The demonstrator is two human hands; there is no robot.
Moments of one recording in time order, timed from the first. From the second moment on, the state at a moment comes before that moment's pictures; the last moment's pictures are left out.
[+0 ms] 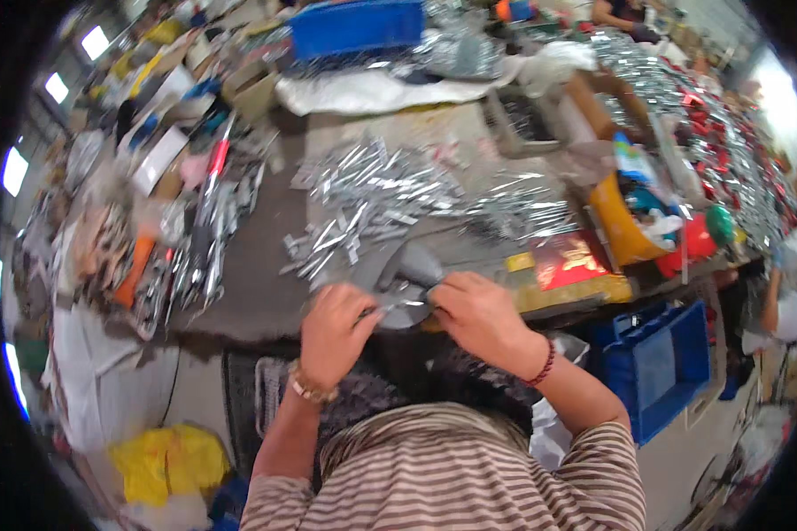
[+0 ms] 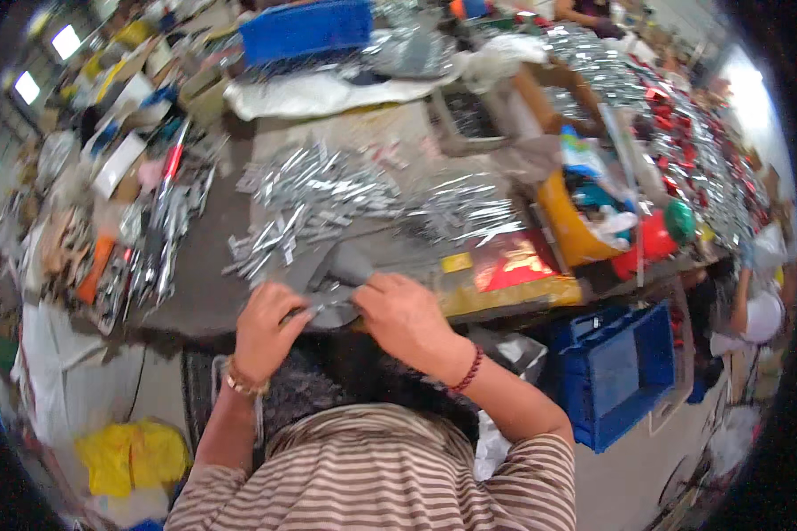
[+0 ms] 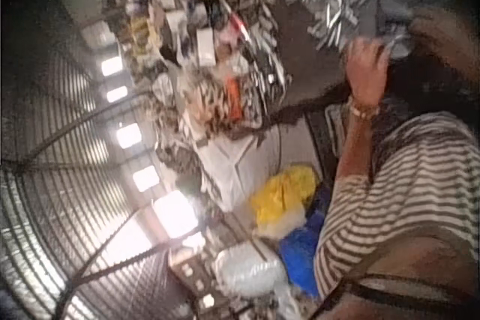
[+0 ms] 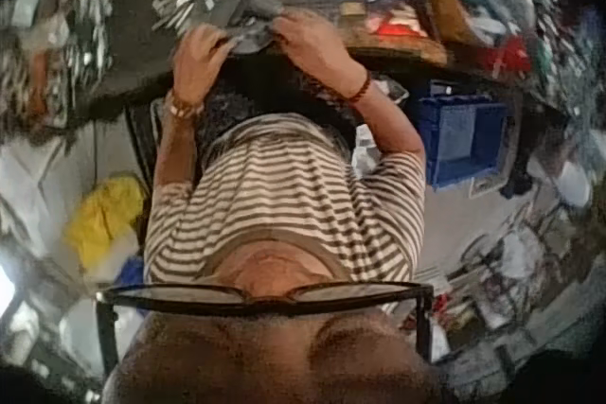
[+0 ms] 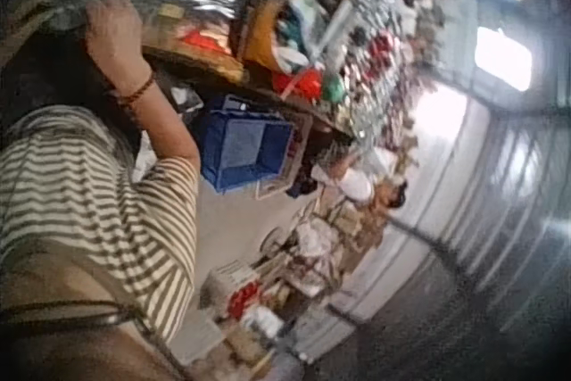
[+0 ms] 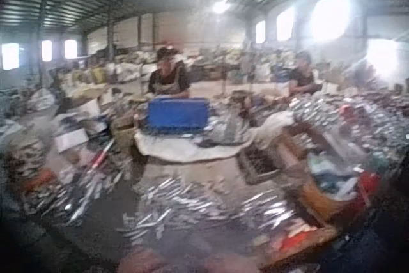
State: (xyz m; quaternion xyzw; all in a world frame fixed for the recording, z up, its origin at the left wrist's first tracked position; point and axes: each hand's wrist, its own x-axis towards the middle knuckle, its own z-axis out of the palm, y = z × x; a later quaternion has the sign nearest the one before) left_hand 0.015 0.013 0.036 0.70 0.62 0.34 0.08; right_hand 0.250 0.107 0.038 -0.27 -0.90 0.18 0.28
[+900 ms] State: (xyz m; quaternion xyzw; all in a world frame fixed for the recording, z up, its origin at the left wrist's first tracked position) left_hand 0.013 0.001 0.022 0.67 0.65 0.35 0.08; right_hand 0.233 0.096 0.031 -0.24 -0.93 0.13 0.26
